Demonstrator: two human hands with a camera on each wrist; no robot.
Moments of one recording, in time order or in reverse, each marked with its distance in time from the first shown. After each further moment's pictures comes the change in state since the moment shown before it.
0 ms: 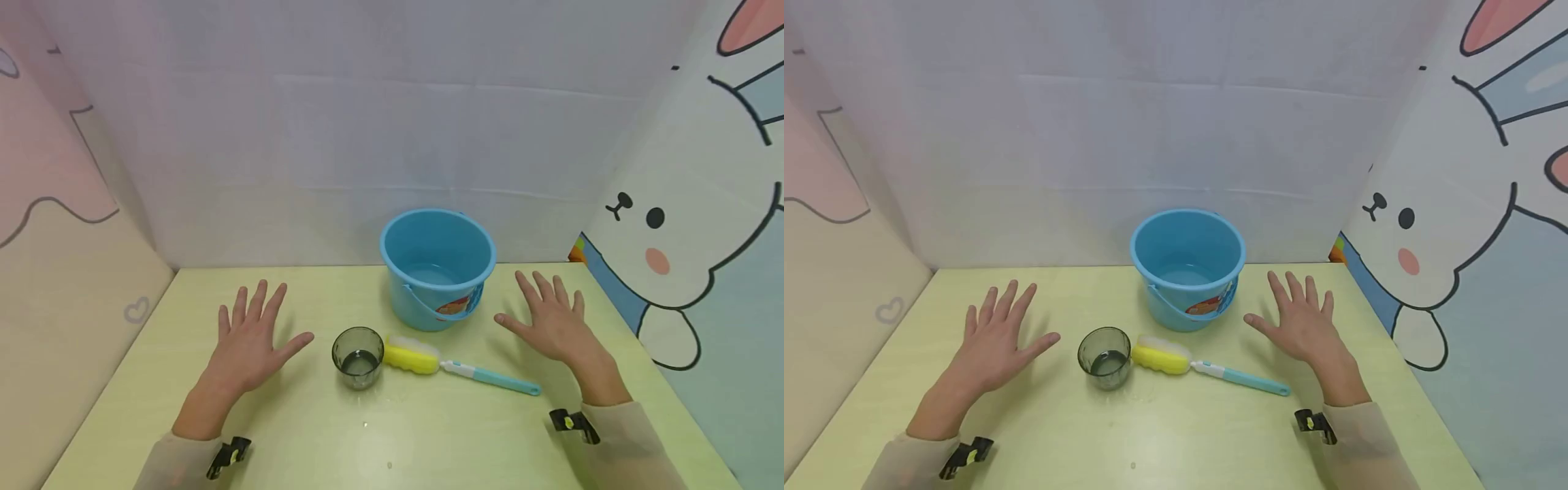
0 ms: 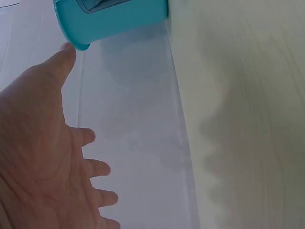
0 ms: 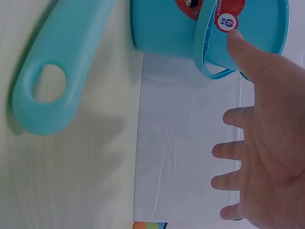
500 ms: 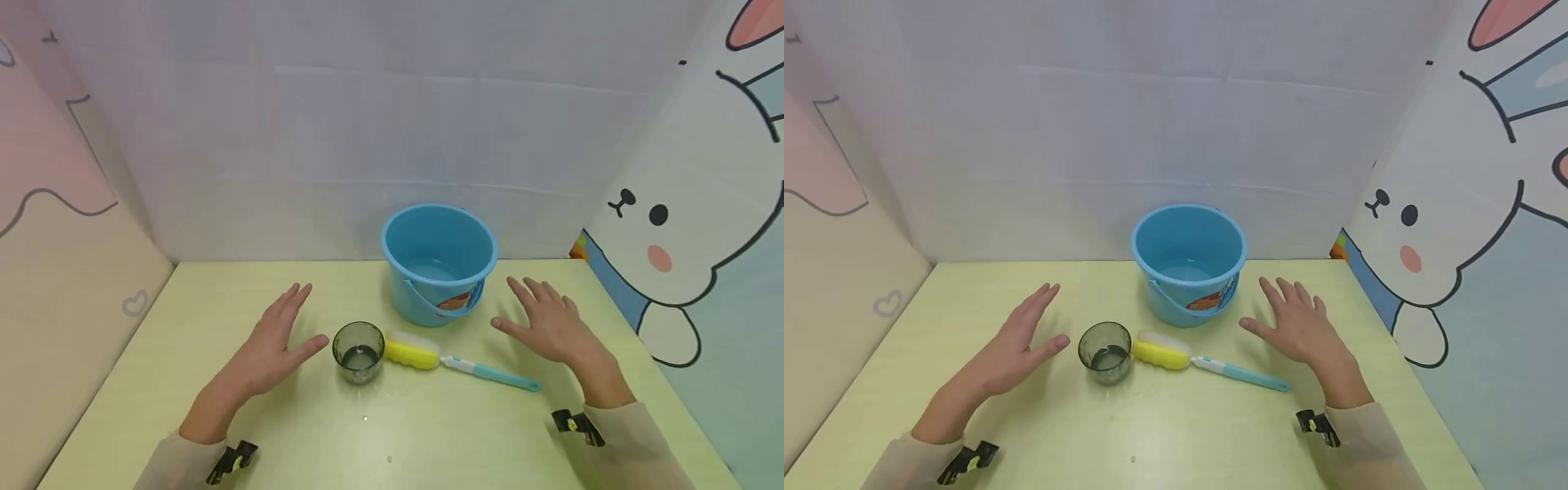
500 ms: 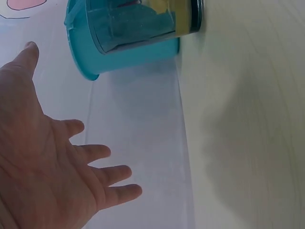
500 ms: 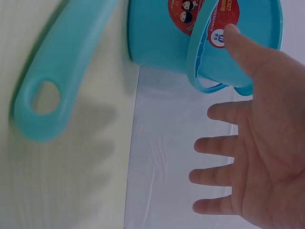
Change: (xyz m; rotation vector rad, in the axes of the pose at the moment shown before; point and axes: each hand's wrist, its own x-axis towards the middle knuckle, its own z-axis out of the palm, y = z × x) left_hand -0.003 0.021 0.005 -0.320 -0.087 0.131; right_hand -0.007 -0.008 -0.002 -0.008 -0.043 -0.084
